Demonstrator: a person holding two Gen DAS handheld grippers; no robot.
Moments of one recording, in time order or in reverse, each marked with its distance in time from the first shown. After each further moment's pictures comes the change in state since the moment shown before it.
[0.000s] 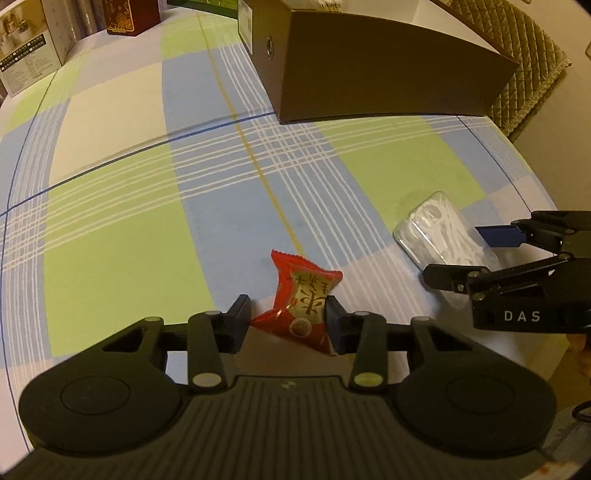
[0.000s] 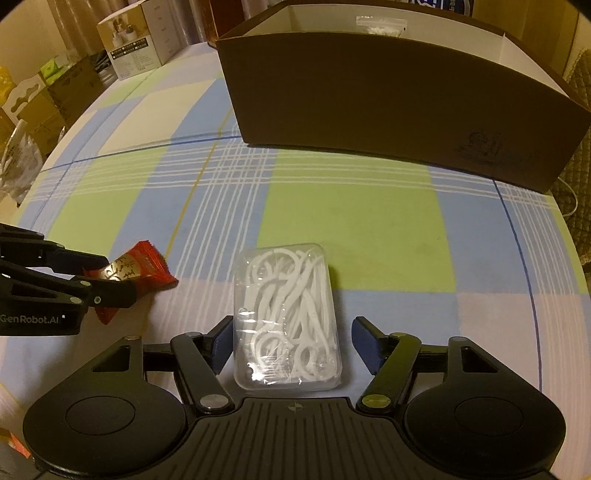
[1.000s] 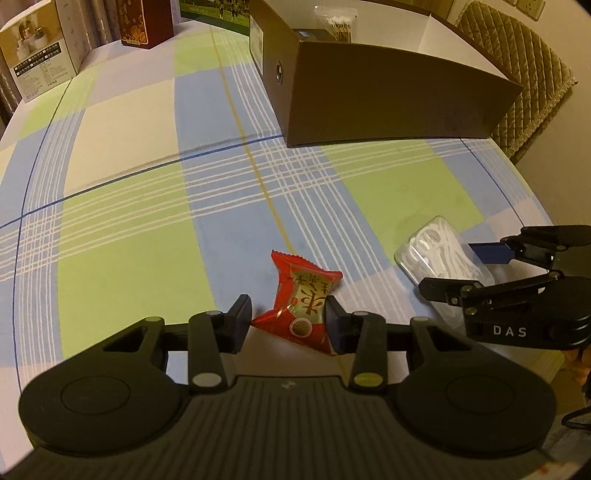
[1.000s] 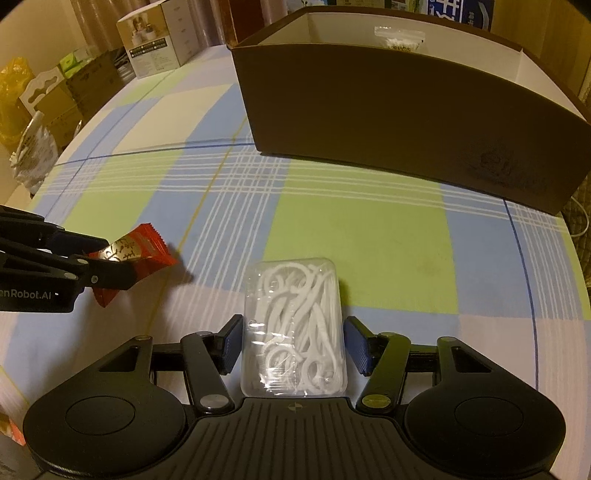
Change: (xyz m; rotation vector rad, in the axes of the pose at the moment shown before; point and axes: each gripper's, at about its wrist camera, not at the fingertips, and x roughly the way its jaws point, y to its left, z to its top) left arm -0.012 -0.003 0.010 -0.035 -0.036 0.024; right arm -0.002 -0.004 0.005 -0.049 -0.013 0.036
